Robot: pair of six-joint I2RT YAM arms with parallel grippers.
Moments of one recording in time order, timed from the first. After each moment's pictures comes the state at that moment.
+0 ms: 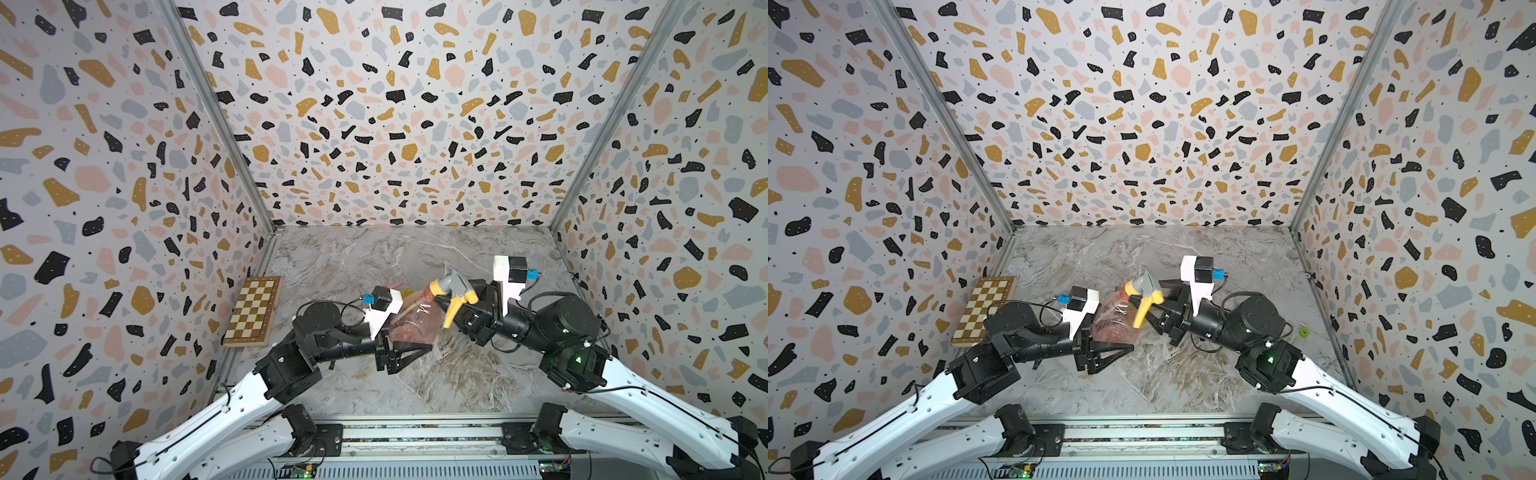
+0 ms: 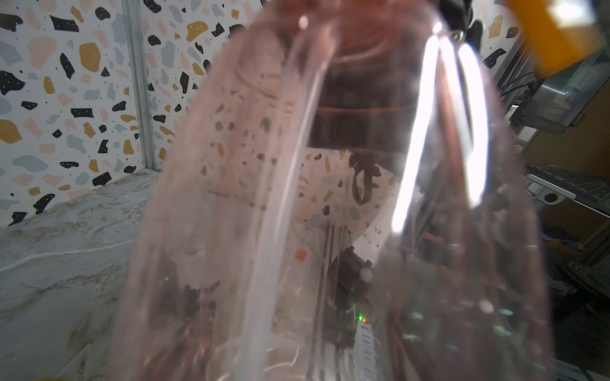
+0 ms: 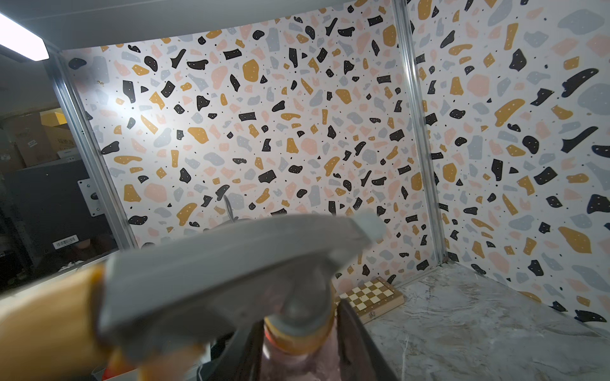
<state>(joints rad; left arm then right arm) -0.88 0.79 0.84 -0.09 0.55 -0.22 1.00 0.87 0.94 0.26 -0.30 0.36</state>
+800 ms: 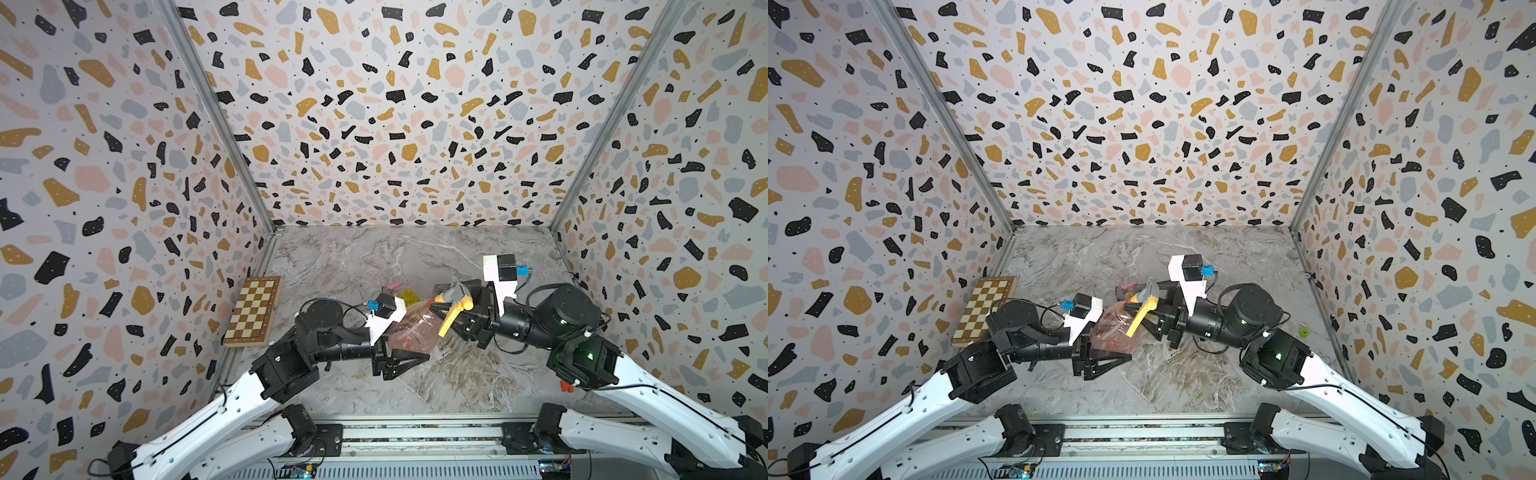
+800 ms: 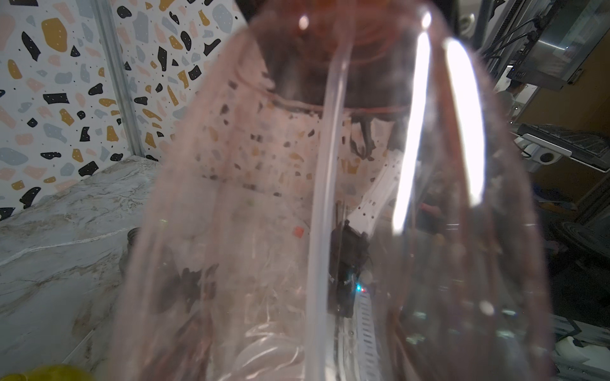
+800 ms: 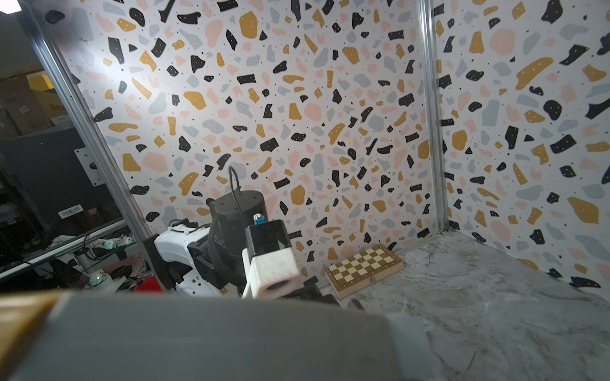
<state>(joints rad) -0.88 0.79 0.87 -0.23 0.60 -0.11 1.00 0.90 1.08 0.01 -0.34 0.32</state>
